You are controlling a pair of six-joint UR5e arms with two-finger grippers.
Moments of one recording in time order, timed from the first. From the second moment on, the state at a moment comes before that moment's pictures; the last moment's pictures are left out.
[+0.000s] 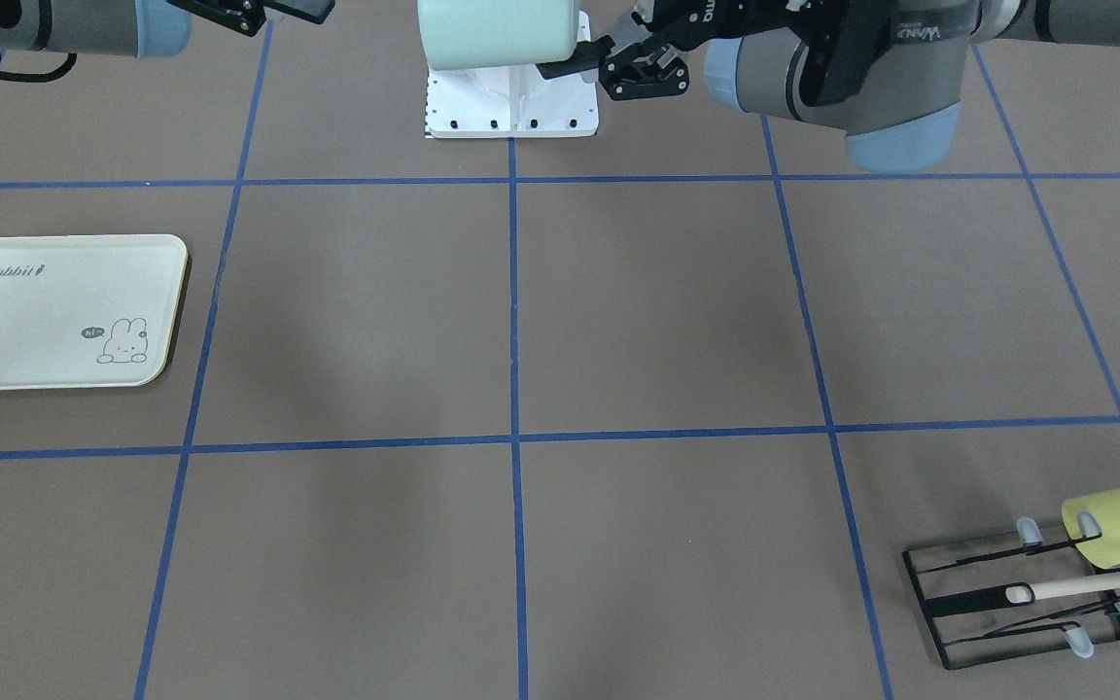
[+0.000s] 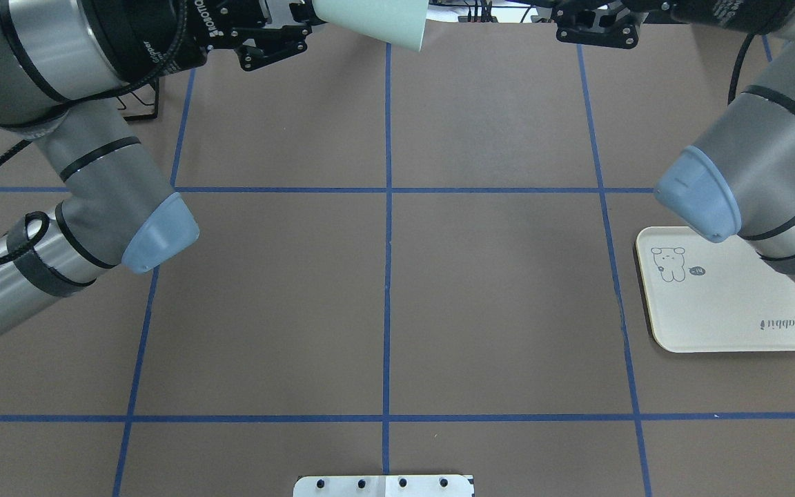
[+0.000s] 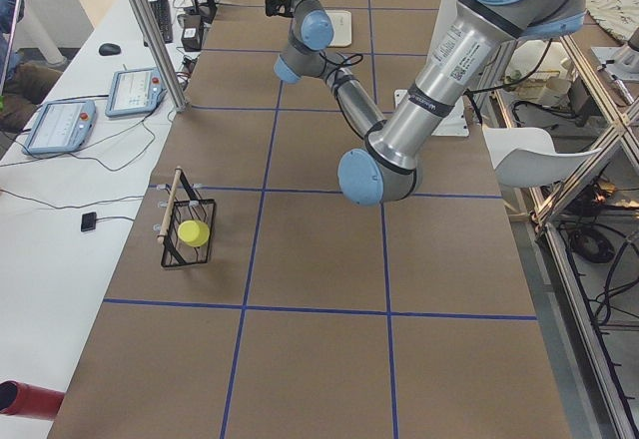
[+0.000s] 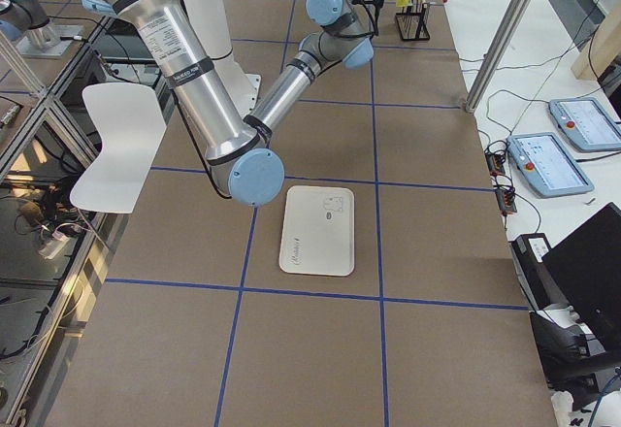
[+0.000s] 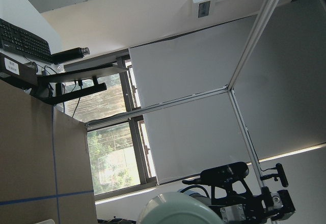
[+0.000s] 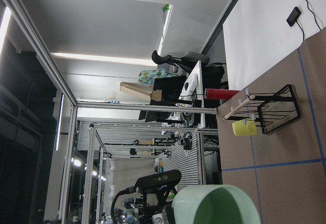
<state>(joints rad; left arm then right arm) -0.82 -2.24 -1.71 -3.14 -1.83 -1.96 0.97 -1.03 1.91 -0.18 1.98 2.19</state>
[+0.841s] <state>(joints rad) -0.80 -2.25 -1.70 -3.14 -1.83 -1.97 0.94 -1.03 1.91 -0.17 1.99 2.15</state>
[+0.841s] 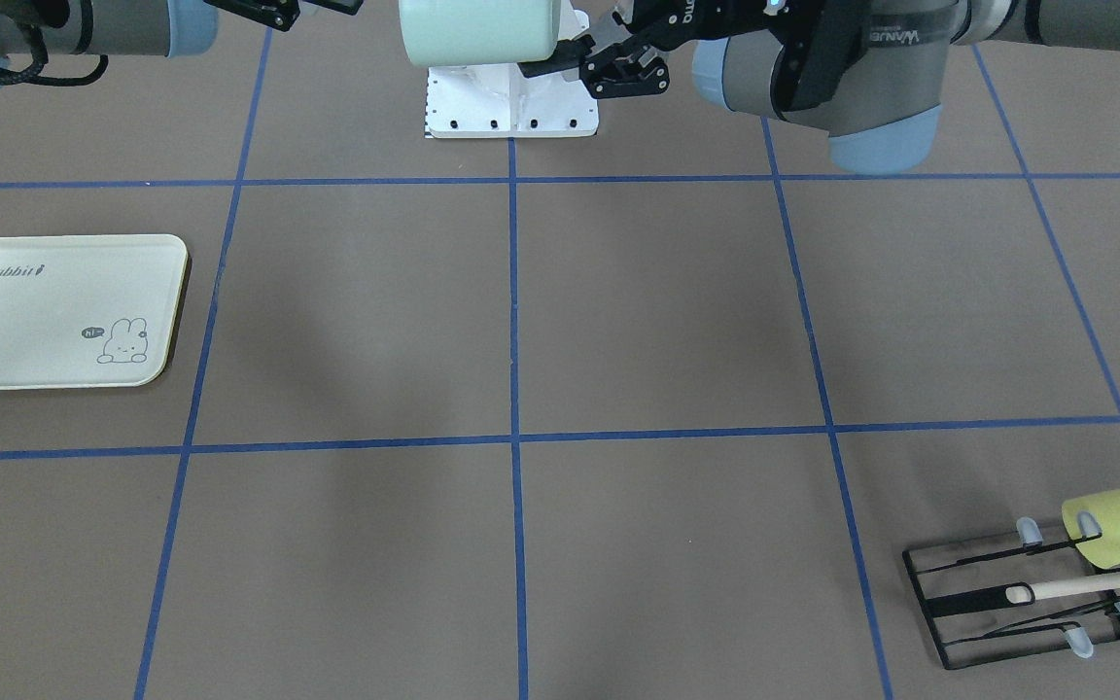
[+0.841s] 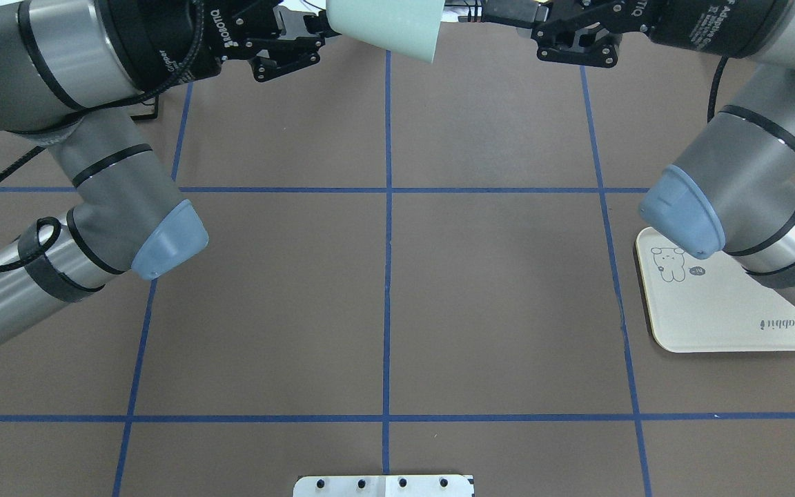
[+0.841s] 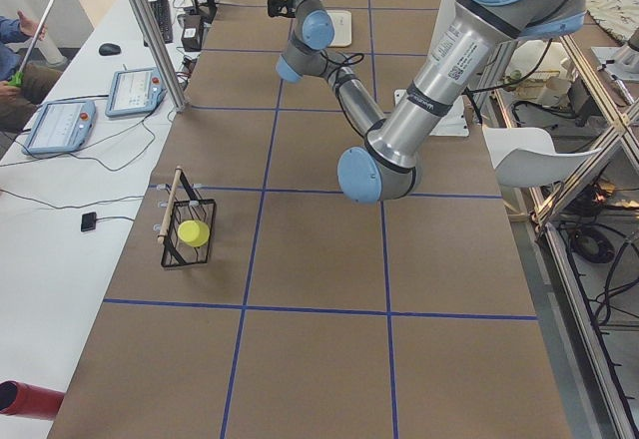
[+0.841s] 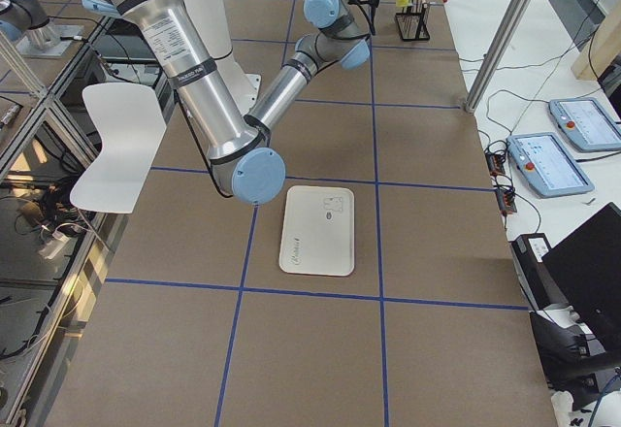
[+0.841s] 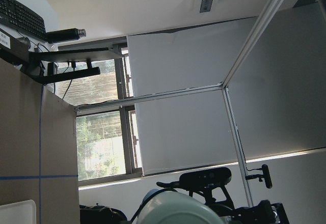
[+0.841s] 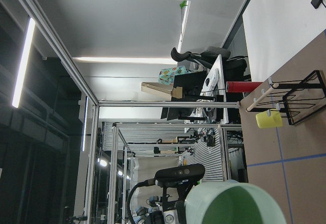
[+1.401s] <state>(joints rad) -0.78 -2.25 -1.71 -3.14 -1.83 -1.97 0.93 -1.02 1.91 -0.17 2.04 2.13</state>
